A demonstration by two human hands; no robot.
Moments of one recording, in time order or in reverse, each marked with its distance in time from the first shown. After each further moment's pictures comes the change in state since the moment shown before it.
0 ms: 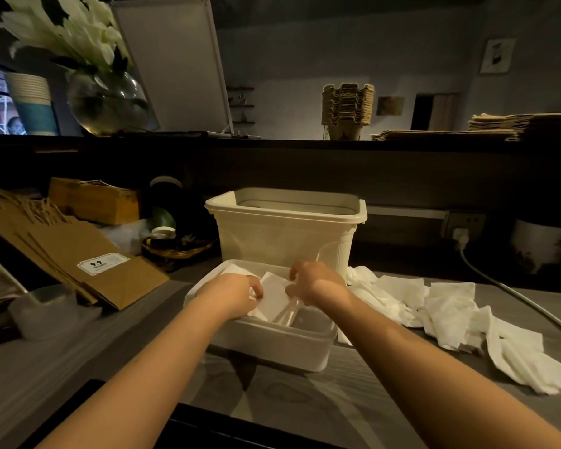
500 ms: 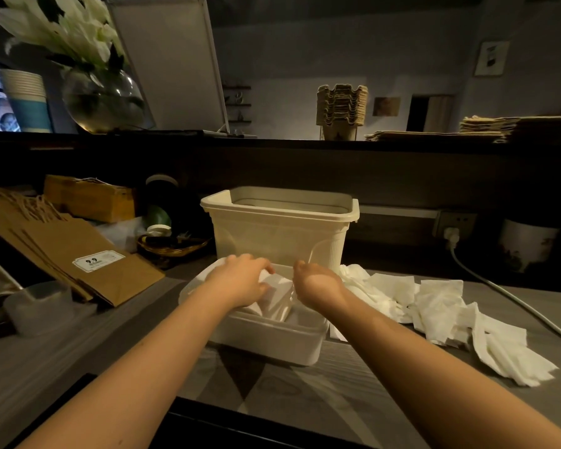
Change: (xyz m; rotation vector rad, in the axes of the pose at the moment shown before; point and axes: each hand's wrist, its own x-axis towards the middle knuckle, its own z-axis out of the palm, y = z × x) left_hand 0.005 0.016 -0.002 0.029 0.203 0.131; right_hand -0.015 0.002 -0.004 -0.224 0.033 -0.015
